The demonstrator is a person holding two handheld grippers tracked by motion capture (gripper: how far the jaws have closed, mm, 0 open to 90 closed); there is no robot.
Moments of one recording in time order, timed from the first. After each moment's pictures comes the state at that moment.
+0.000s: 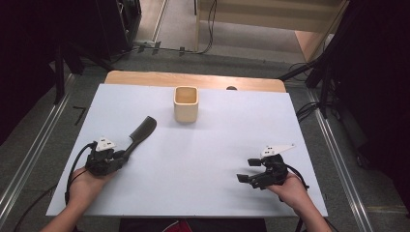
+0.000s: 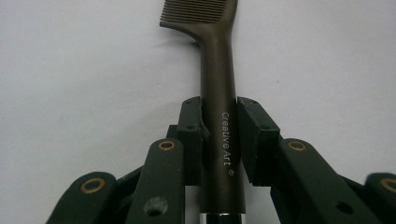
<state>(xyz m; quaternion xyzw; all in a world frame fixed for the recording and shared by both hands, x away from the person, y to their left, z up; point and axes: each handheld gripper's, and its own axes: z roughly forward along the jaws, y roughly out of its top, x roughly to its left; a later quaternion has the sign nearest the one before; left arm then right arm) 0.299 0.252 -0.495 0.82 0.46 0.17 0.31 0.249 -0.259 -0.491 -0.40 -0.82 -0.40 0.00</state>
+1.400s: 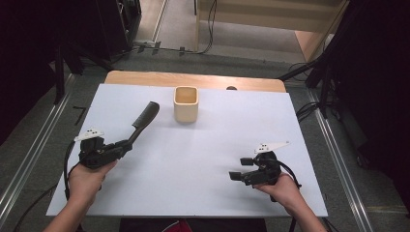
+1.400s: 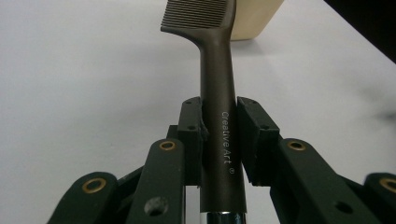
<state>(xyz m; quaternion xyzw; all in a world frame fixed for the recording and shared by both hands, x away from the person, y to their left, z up) 0.299 0.254 -0.453 0.73 0.49 0.09 0.46 0.253 -0.237 -0.484 -0.42 -0.80 -0.43 0.04</state>
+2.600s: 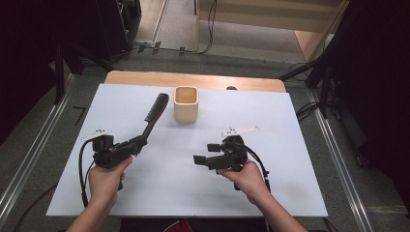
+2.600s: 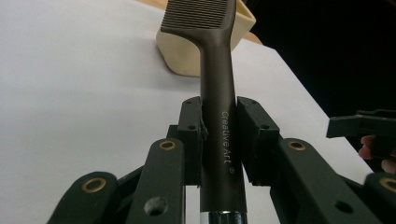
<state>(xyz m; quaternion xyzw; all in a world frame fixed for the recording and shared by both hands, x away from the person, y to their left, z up) 0.289 0.216 -0.446 0.66 0.52 0.04 0.54 0.282 -0.143 -0.445 -0.42 -0.77 -0.48 0.06</state>
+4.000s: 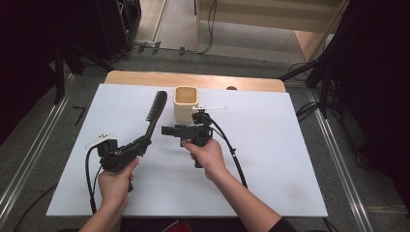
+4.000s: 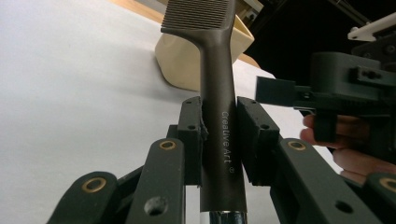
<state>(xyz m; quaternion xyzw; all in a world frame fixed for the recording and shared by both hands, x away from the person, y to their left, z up) 0.282 0.202 -0.459 0.61 0.55 0.05 0.57 0.351 -0.063 -0.441 -0.49 -0.68 -0.53 0.14</state>
